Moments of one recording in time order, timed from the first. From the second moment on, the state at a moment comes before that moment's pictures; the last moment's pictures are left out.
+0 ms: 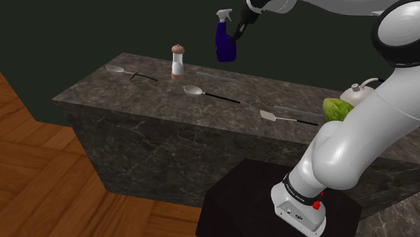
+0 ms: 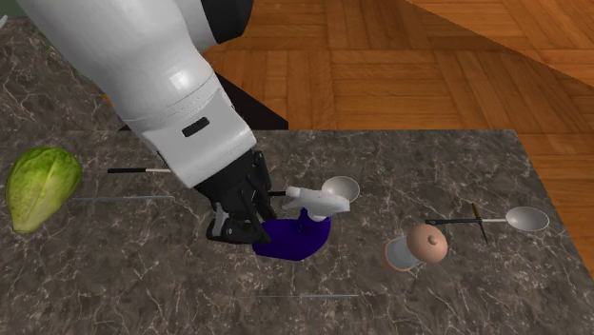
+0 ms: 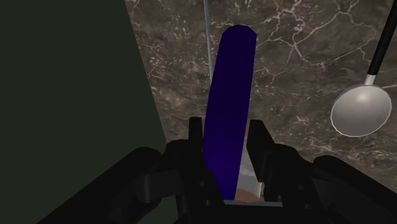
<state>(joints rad) 0.22 -0.13 -0.51 -1.88 0.04 2.22 -0.91</state>
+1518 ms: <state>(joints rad) 0.22 -0.05 -0.53 -1.48 0.08 1.89 -0.92</state>
